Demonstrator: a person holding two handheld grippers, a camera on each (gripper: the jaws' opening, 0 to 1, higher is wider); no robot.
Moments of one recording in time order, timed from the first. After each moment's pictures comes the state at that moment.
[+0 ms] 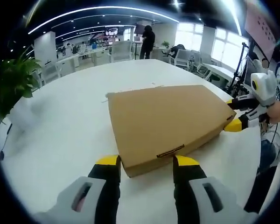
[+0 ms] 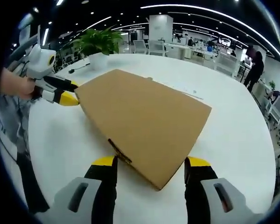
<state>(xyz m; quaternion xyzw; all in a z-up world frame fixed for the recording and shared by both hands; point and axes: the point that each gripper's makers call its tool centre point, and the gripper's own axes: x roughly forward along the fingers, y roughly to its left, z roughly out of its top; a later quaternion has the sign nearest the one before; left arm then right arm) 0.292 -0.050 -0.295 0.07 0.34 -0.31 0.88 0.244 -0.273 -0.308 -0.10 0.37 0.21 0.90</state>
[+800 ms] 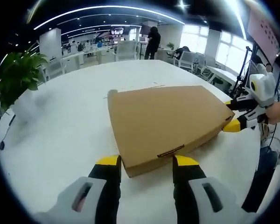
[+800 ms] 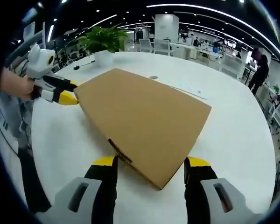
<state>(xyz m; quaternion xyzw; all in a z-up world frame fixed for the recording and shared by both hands) 0.273 -0.045 -0.294 0.05 0.35 -0.29 0.89 0.238 -0.272 -0.308 -0.11 0.37 0.23 0.89</state>
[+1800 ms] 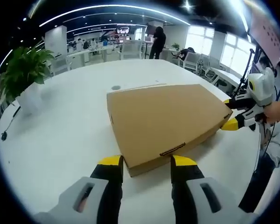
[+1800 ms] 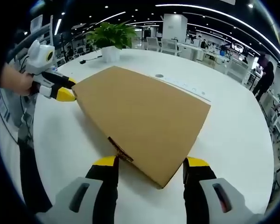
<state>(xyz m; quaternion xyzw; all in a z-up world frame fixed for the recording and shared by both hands) 0.248 -0.042 -0.294 0.04 0.35 -0.27 0.90 0.231 -0.275 -0.310 -0.14 0.37 0.26 0.88</state>
